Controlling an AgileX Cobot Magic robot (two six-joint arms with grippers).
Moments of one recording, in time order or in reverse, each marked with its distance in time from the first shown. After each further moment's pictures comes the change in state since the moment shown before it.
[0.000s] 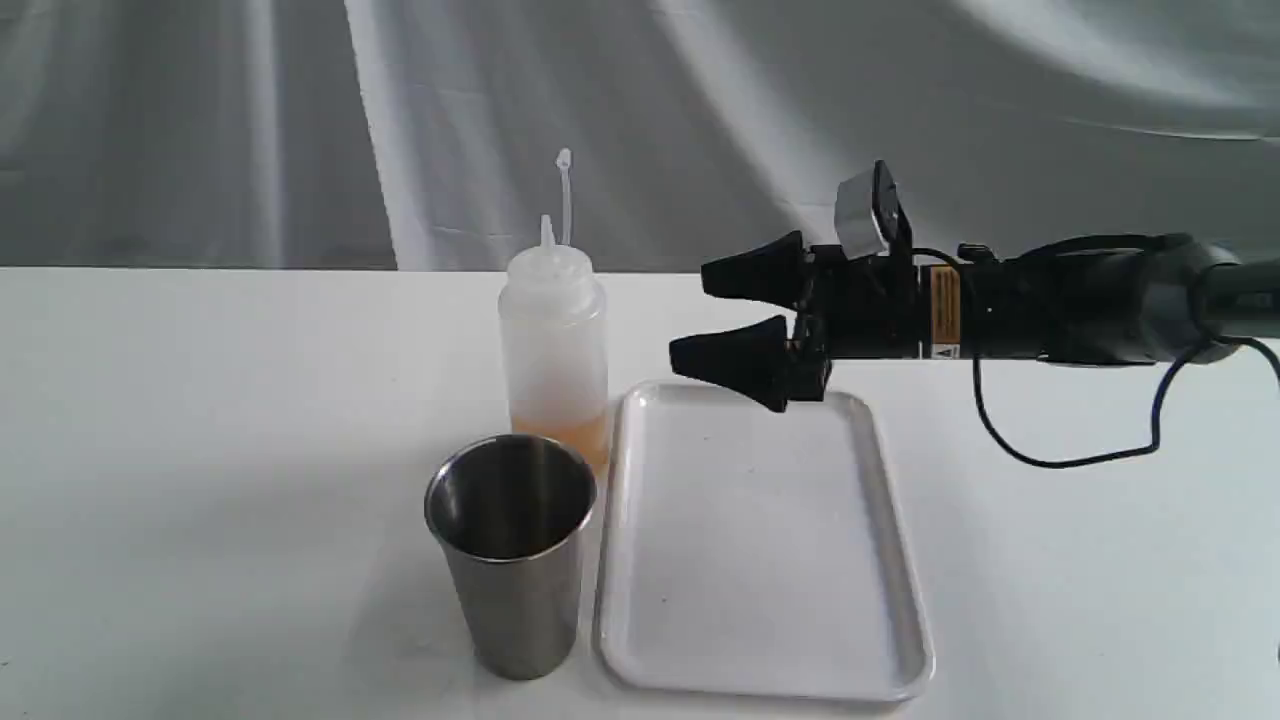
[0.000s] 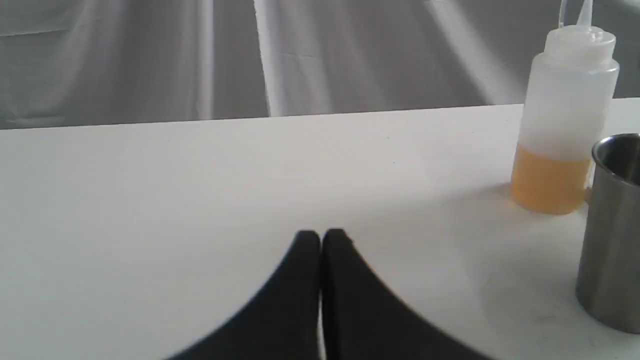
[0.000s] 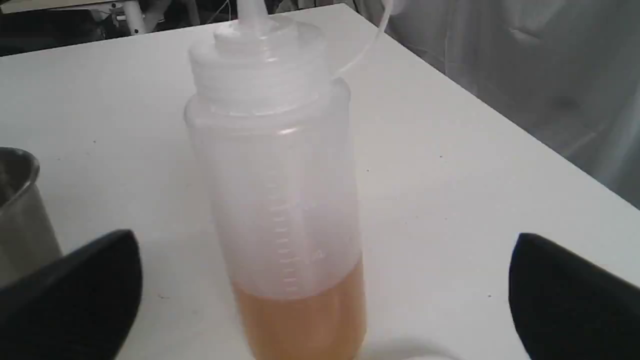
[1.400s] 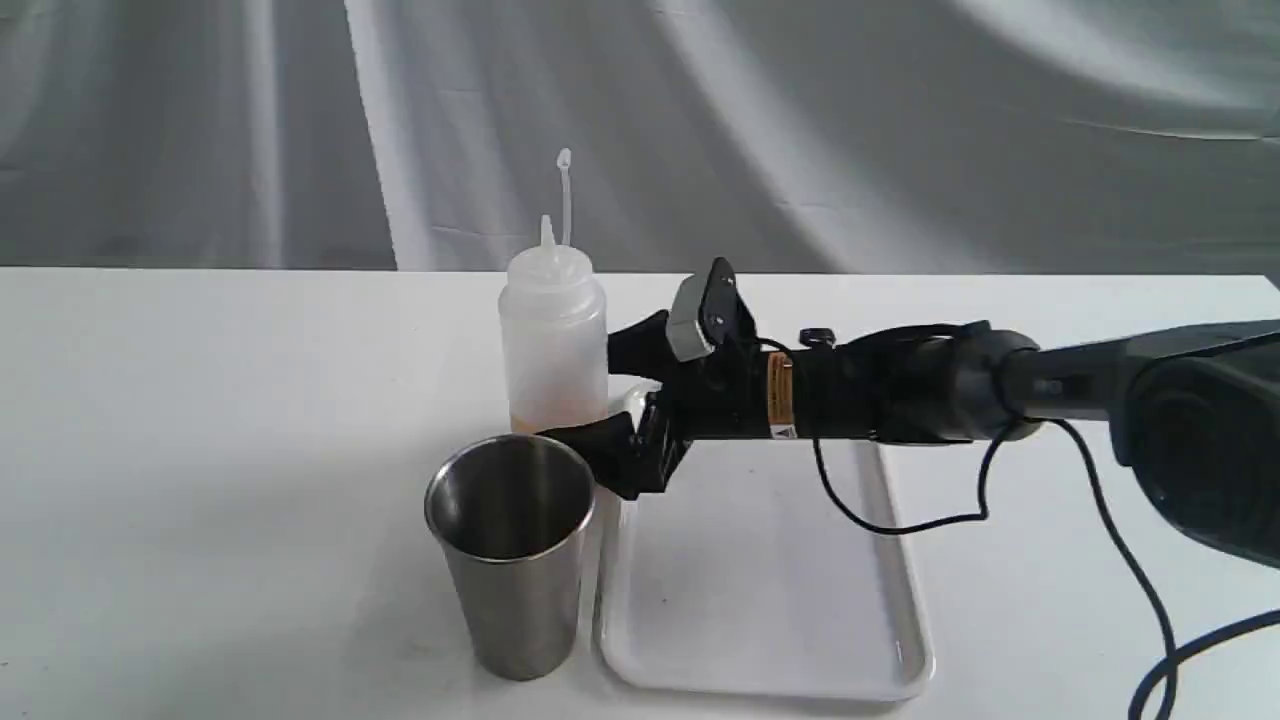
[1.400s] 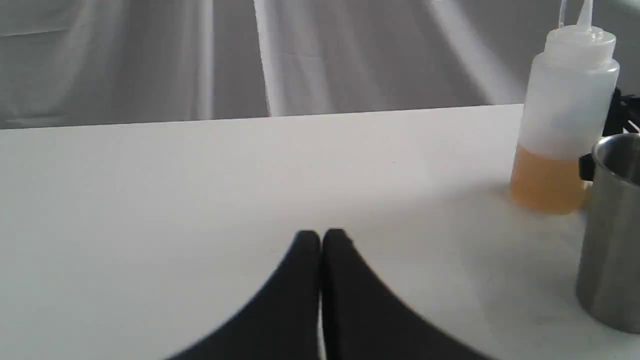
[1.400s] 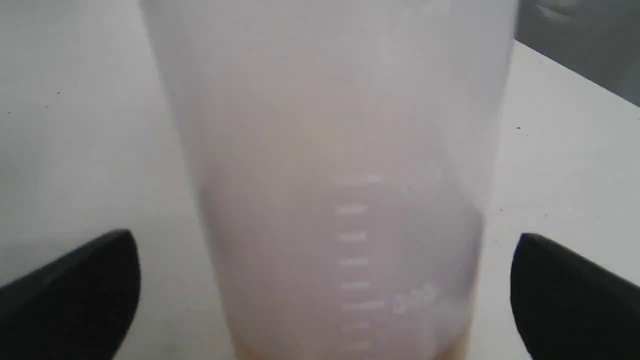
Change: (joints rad) left arm 0.000 0.000 0.000 0.000 0.000 0.000; right arm 0.196 0.180 -0.109 0.134 0.143 -0.134
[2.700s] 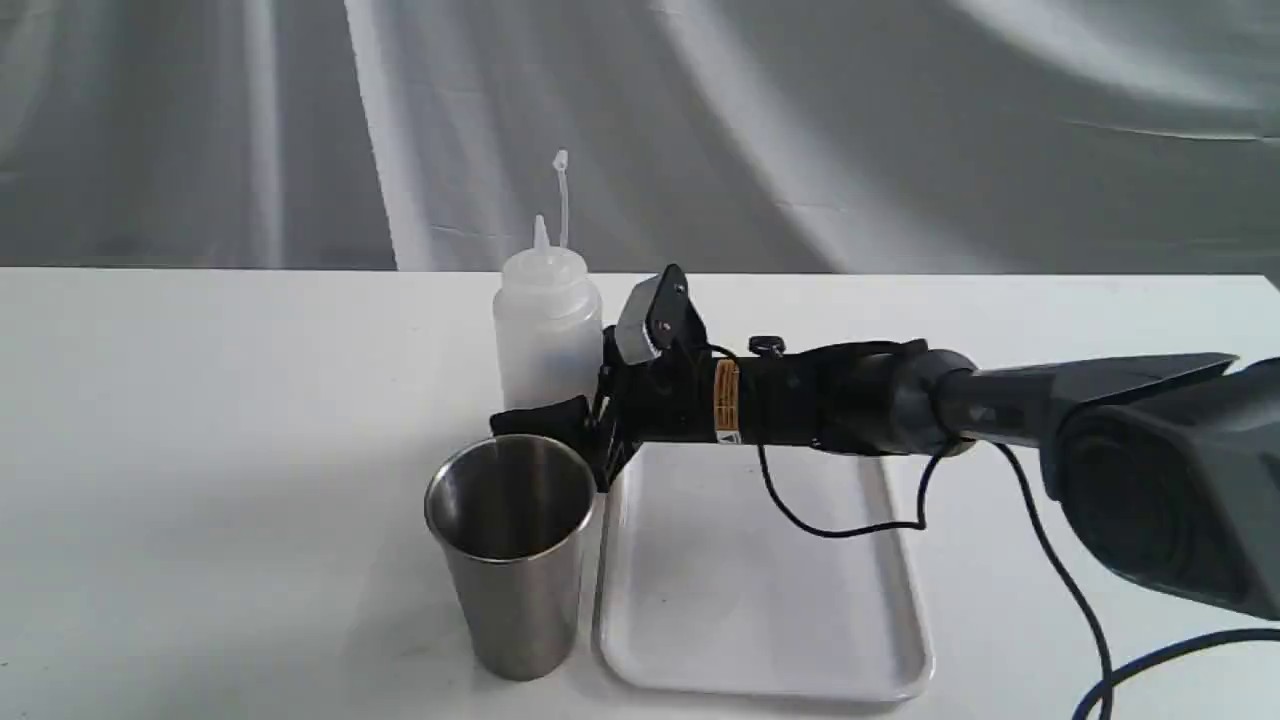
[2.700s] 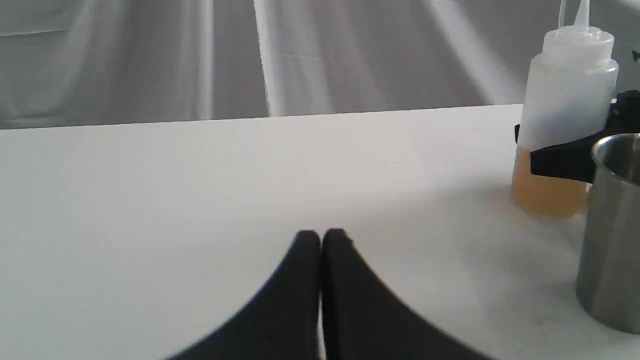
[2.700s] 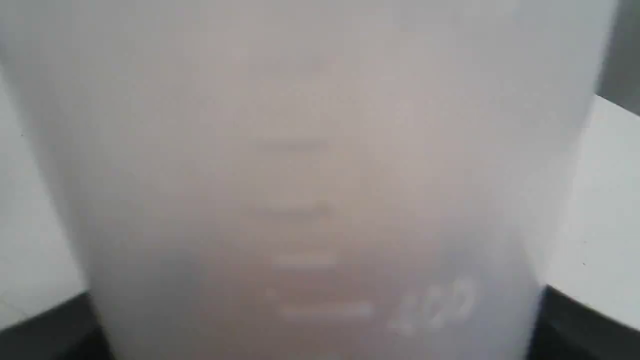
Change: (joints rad) left arm 0.000 0.000 0.000 0.000 0.000 0.000; right arm 0.060 0.082 -0.122 0.057 0.034 0.031
